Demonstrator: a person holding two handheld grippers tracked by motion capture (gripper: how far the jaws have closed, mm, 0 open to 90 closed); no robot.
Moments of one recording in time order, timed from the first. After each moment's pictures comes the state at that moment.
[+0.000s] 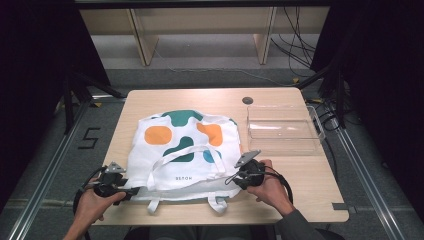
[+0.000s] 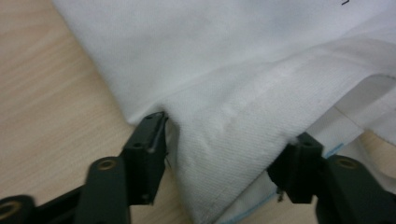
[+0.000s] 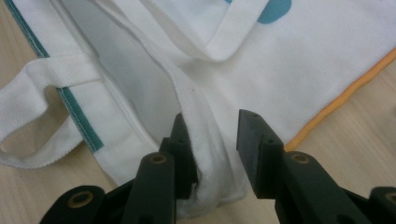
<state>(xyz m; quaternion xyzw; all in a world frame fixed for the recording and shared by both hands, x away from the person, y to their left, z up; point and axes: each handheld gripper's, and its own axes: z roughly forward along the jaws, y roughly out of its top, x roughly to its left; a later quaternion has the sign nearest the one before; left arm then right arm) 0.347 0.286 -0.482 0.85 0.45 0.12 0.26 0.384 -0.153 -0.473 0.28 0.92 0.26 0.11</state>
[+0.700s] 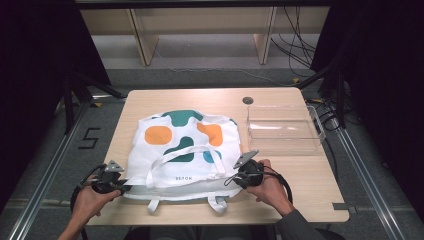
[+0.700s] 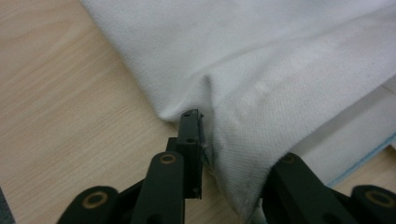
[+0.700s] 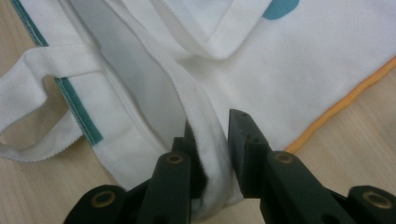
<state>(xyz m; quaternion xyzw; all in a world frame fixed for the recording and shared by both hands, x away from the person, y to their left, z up) 0.356 0.301 -0.486 0.86 0.43 0.12 0.23 0.385 -0.151 -0.474 0.26 0.92 0.25 0.10</state>
